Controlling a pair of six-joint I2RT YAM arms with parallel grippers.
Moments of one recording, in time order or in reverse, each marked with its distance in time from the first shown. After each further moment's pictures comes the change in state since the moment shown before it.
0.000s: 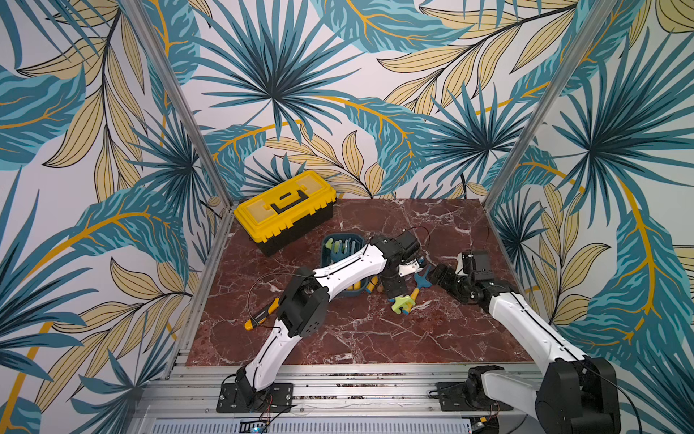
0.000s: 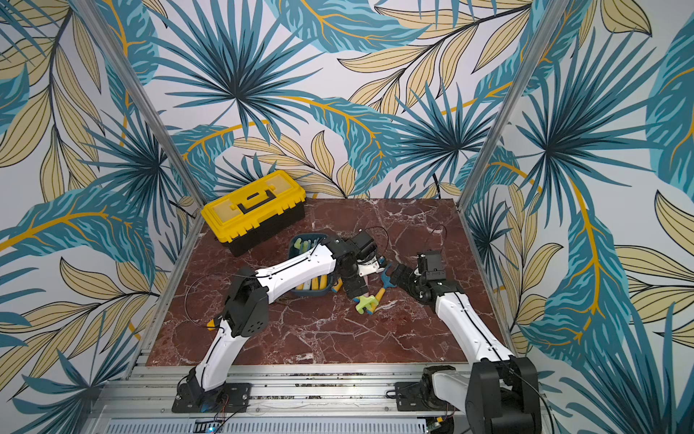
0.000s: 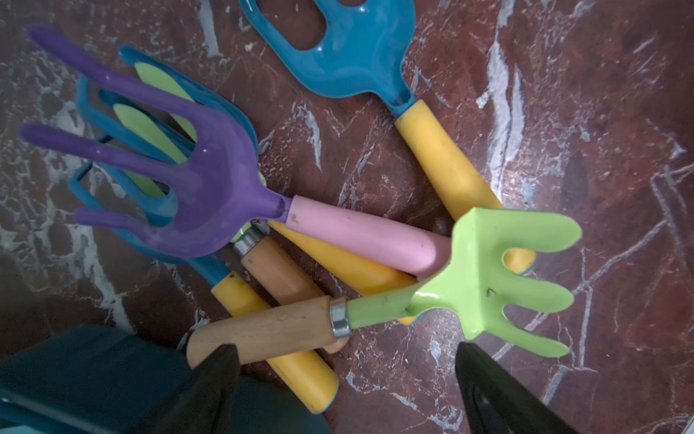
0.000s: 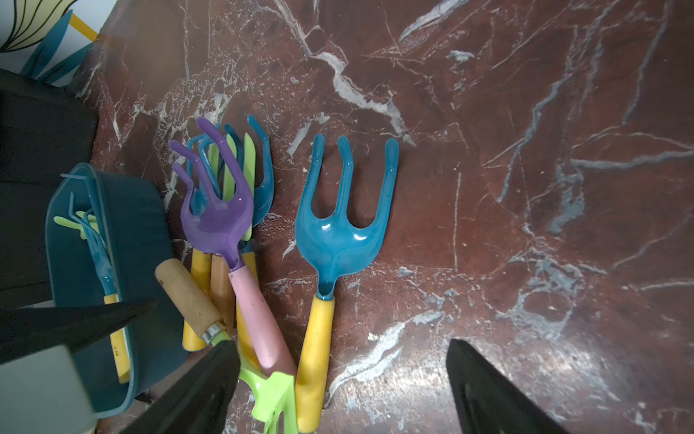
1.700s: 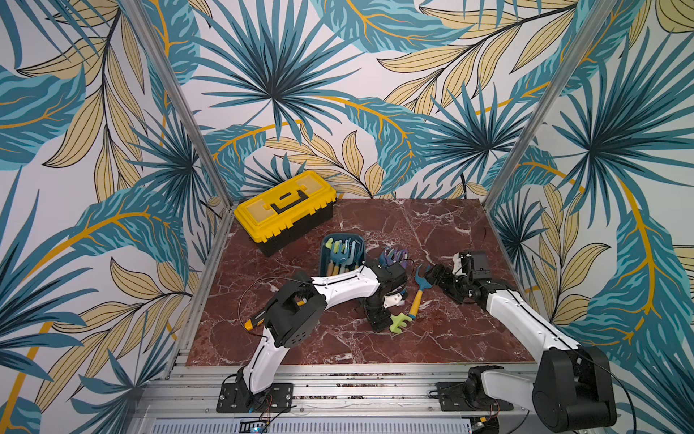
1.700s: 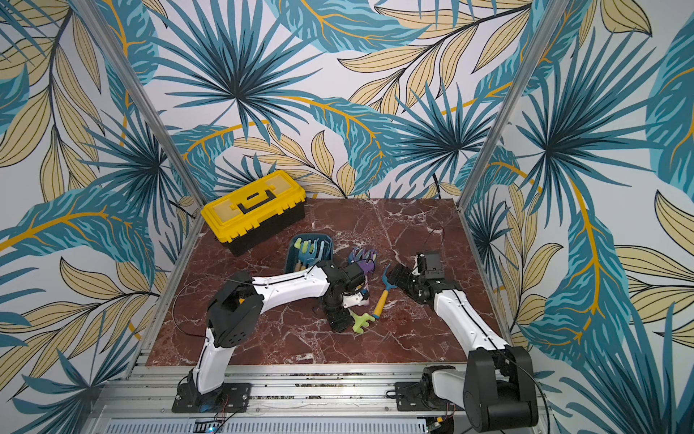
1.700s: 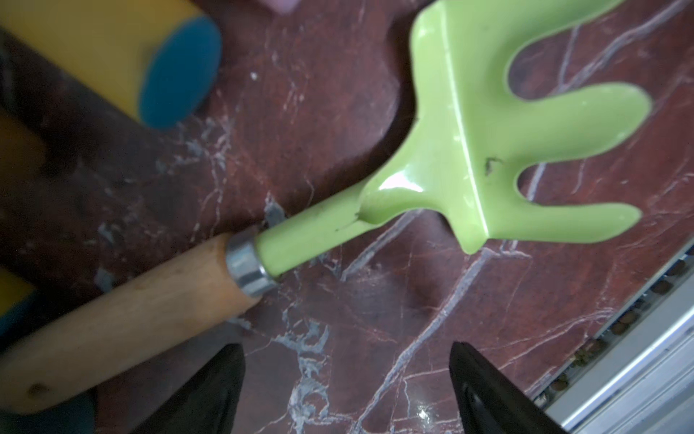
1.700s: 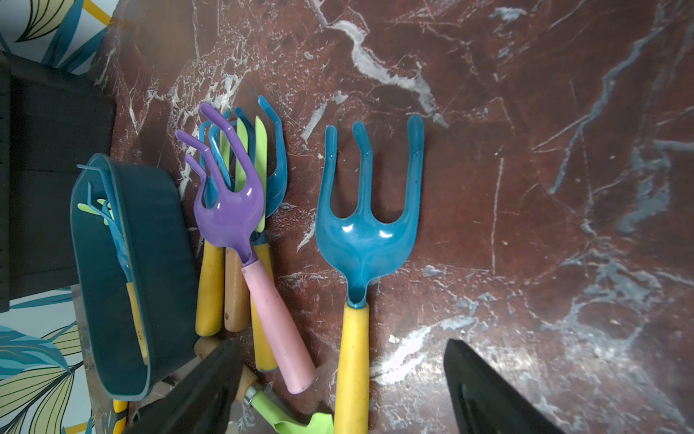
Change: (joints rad) left arm -0.073 -0.171 -0.455 0.023 0.115 -0.225; right arm -0.013 0.052 -0.013 0.055 -0.094 0.015
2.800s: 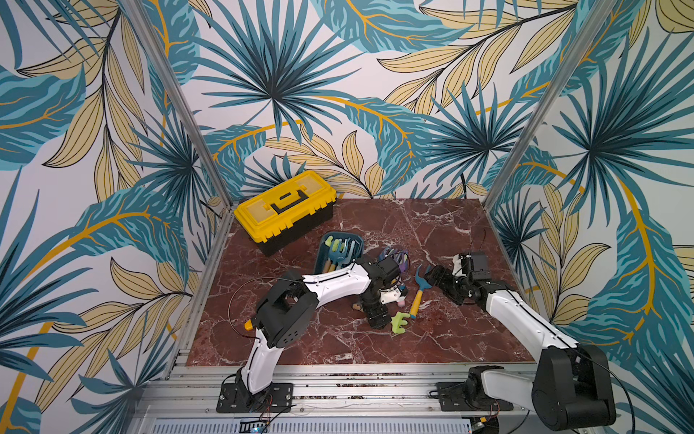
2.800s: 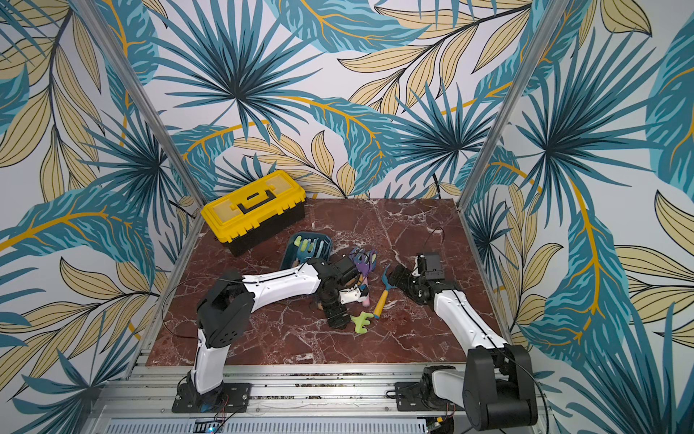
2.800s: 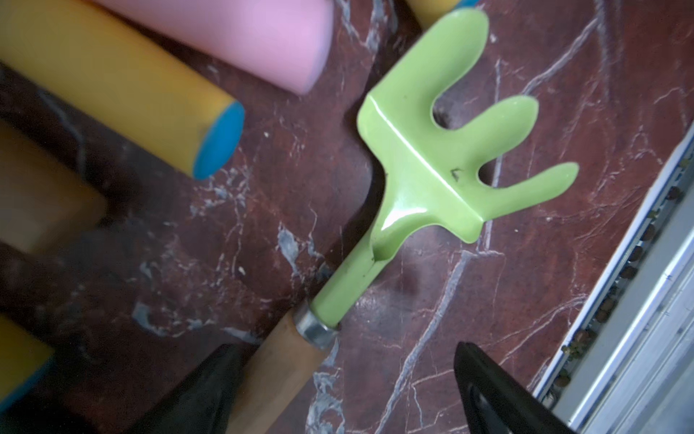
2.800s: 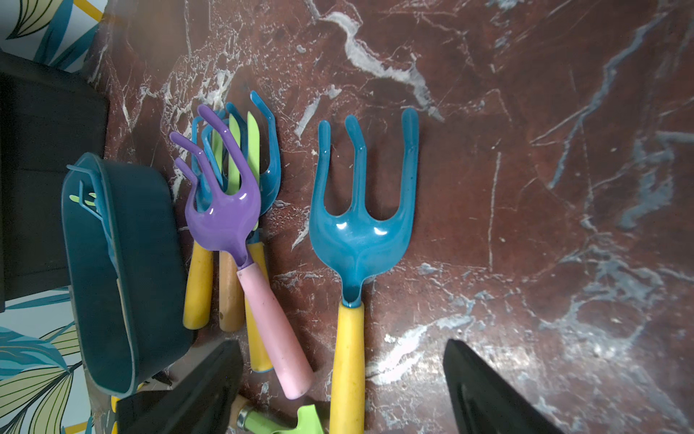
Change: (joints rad) left arm 0.056 -0.050 -0.108 0.129 0.097 0.098; right arm -0.006 0.006 -0.011 0.008 -0.004 0.000
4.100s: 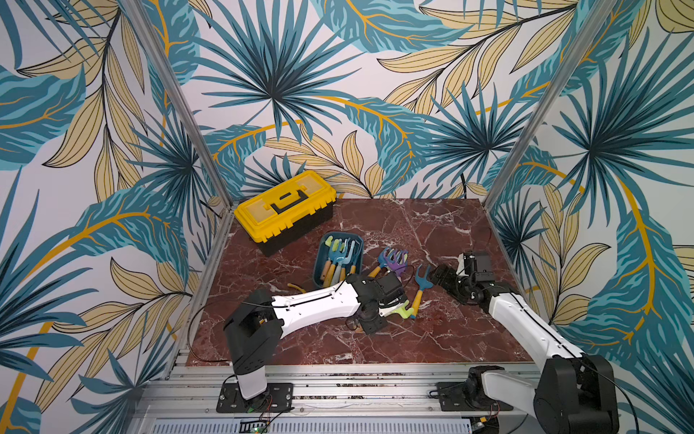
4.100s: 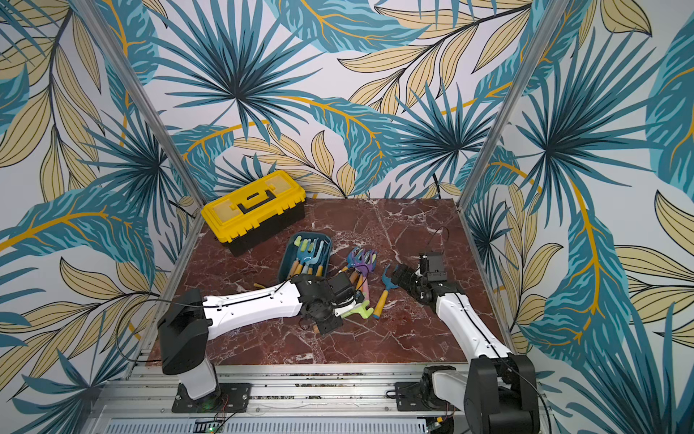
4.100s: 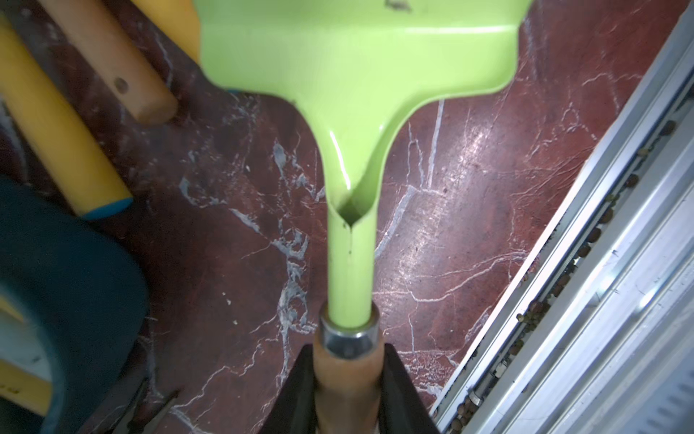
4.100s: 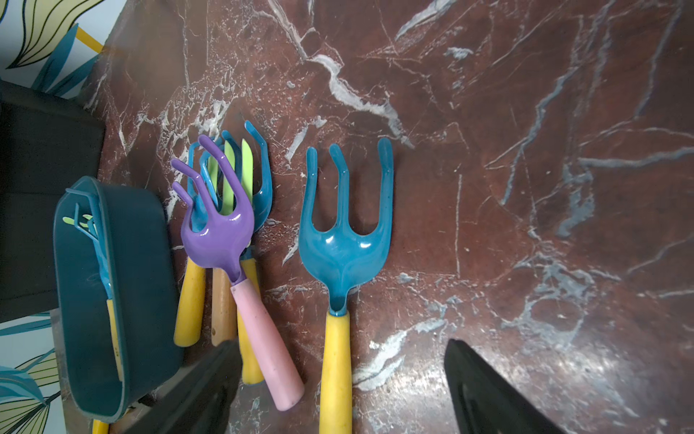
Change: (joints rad) left arm -0.136 -0.287 -0.148 -0.003 -0.232 -0.214; right arm -0.007 -0.048 -0.001 -0.018 0.073 0.000
